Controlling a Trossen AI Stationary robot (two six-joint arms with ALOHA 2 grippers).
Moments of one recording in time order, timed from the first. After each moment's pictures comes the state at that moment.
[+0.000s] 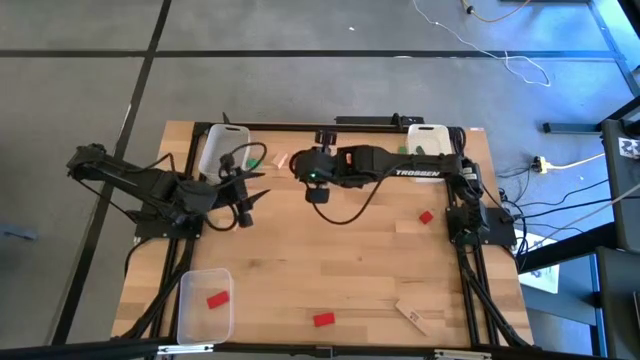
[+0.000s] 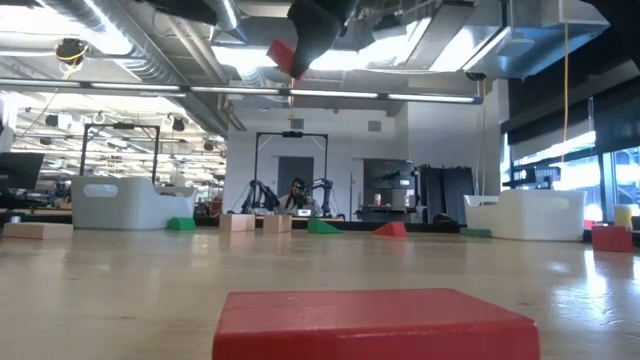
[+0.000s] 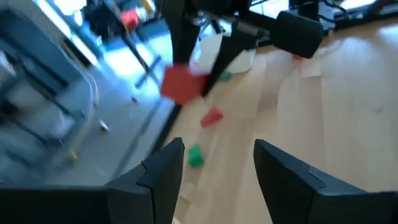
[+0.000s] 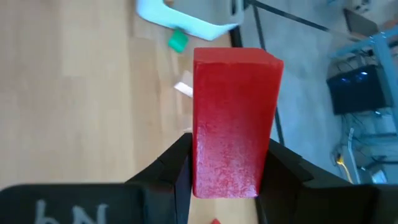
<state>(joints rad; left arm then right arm) -0.32 0.86 0.82 -0.34 -0.80 0.15 -0.01 2.03 2.06 -0.93 0.53 -0.22</state>
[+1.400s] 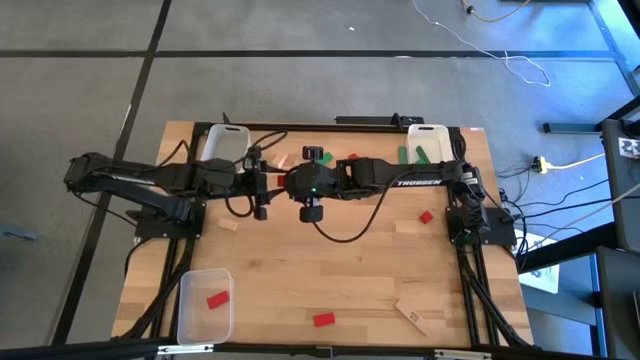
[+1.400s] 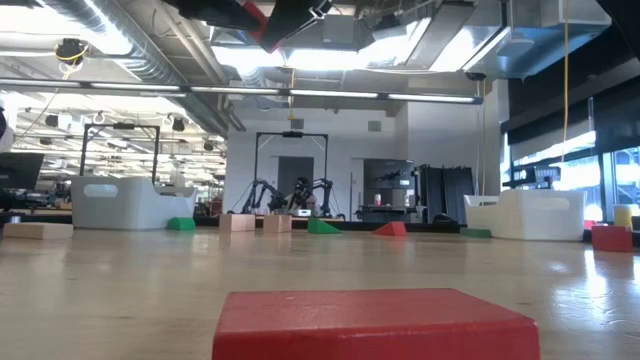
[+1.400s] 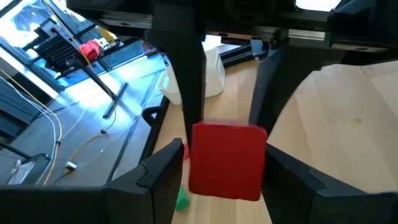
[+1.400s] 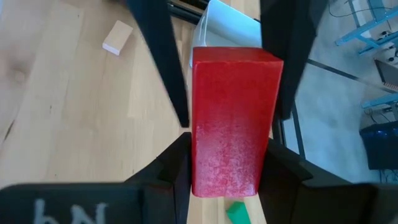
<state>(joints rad) -0.06 0.98 0.82 -0.11 -0.37 0.35 0.06 2.03 2.06 -0.80 0.41 -0.27</state>
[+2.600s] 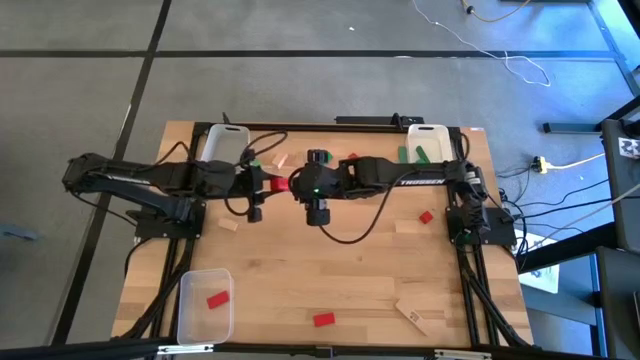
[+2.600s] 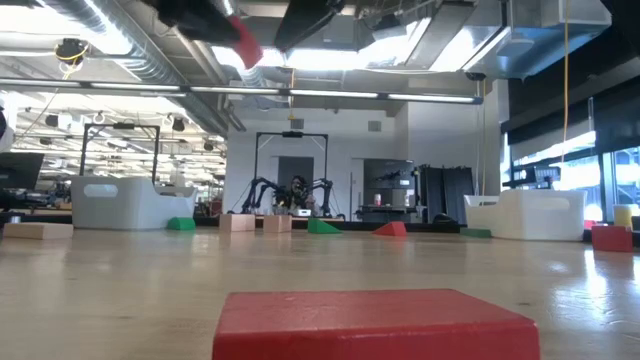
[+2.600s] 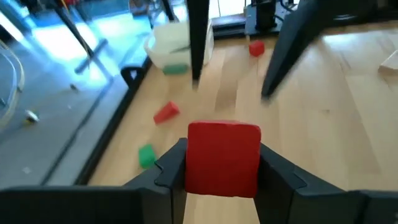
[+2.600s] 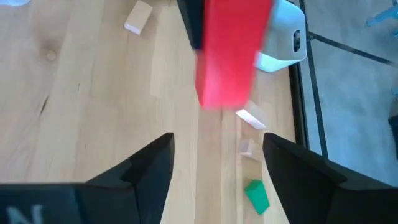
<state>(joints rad) -0.06 0.92 0.82 -0.31 -0.35 0.08 0.07 2.00 2.06 -0.92 0.34 -0.21</state>
